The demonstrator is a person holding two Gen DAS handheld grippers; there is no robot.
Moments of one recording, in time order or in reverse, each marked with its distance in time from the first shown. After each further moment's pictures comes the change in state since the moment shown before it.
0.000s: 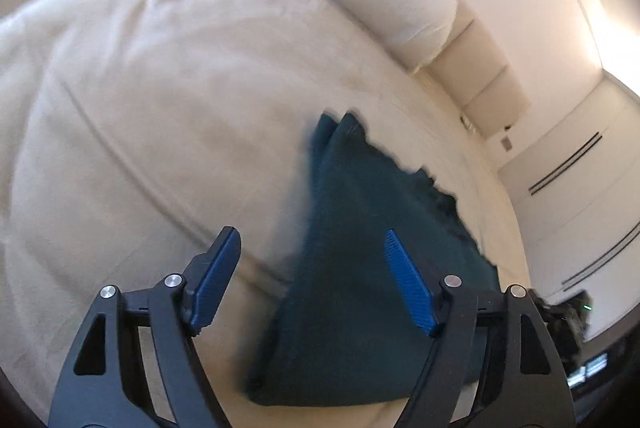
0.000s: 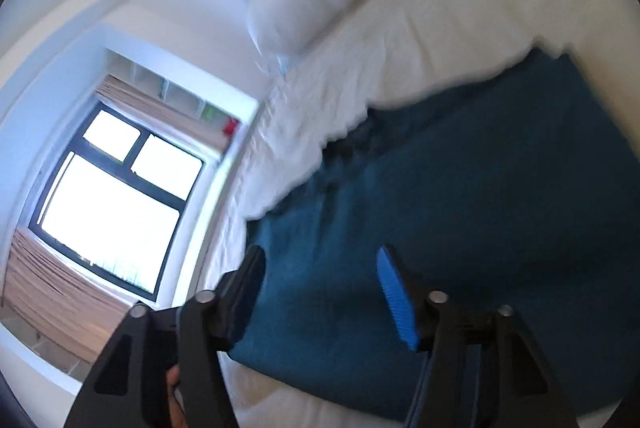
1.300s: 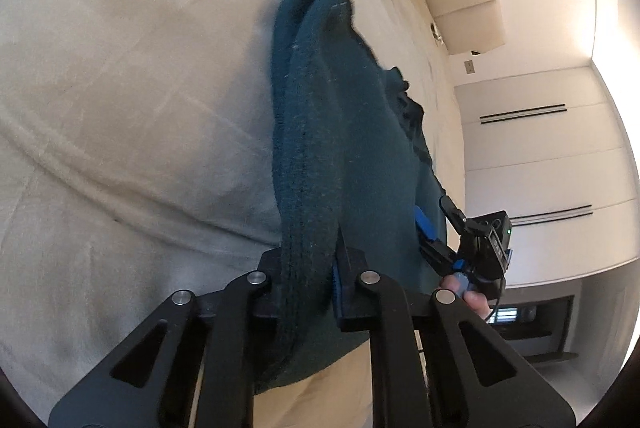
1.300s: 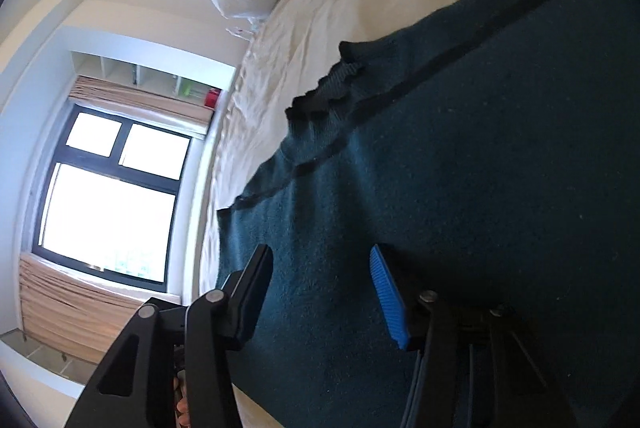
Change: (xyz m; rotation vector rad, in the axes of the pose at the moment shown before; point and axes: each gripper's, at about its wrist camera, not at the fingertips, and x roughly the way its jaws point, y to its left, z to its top) left arm 0.032 0.020 0.009 -0.099 0.456 -0.227; right arm 0.069 -0.015 0.024 0.087 0.136 0.024
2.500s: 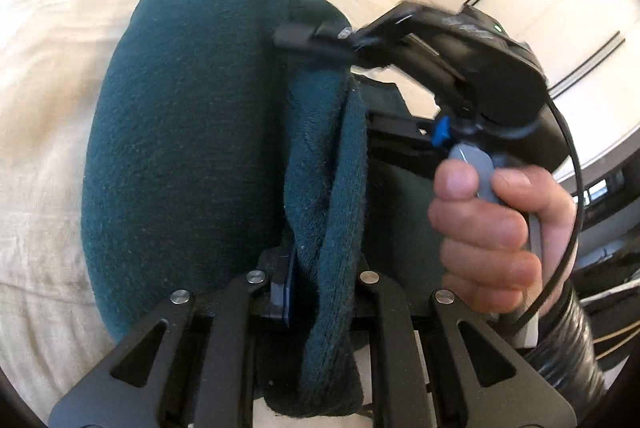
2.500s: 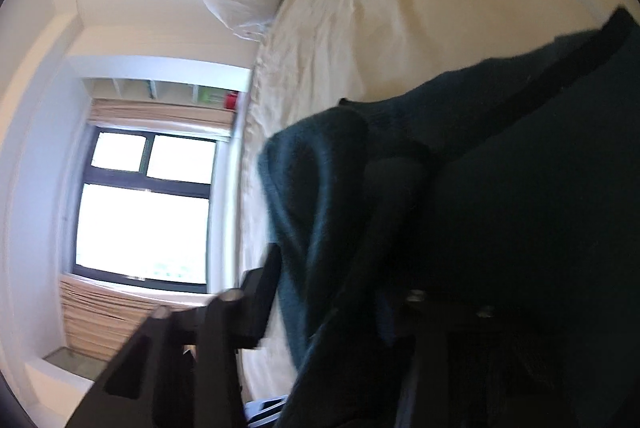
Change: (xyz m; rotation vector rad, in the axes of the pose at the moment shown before) left arm 0.165 -0.206 -0.095 0.517 0.062 0.213; right arm -0.026 -0.014 0.060 0.101 0.068 0.094
